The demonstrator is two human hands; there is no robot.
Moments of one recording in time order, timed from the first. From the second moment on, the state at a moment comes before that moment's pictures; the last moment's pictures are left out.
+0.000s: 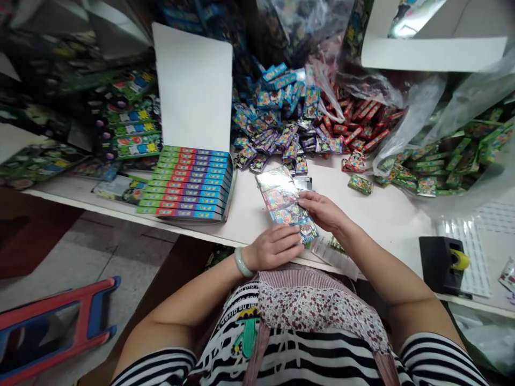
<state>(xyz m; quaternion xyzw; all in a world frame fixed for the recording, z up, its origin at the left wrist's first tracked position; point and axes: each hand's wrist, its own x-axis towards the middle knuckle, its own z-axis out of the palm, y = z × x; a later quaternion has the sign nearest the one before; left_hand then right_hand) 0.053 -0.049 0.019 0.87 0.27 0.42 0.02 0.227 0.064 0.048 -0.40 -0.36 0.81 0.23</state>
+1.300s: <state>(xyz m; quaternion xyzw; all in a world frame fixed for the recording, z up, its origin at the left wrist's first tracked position) -0.186 -0.032 0.029 0.68 0.70 0.21 -0.02 -0.026 0.098 0.084 -0.17 -0.86 0.36 0.33</state>
